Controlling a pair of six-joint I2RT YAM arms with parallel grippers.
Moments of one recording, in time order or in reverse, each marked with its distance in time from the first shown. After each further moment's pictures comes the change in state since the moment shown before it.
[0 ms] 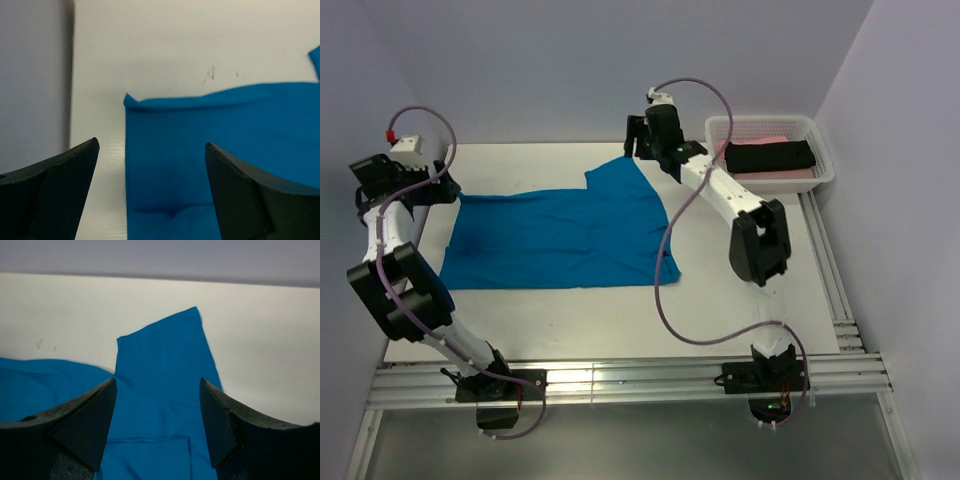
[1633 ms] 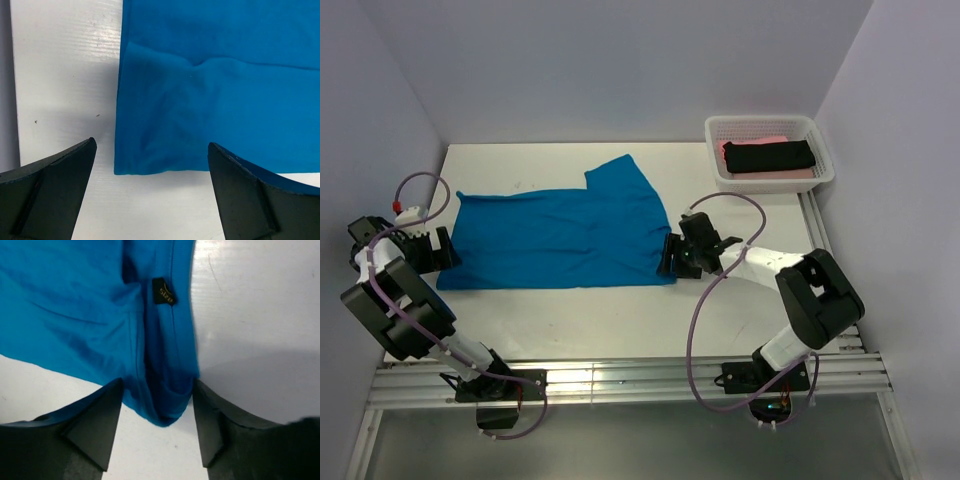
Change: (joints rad) left arm 0.183 -0.059 -0.303 -0.334 -0.119 0.217; right arm 0.036 -0.511 -1.102 0.066 -0.254 0.280
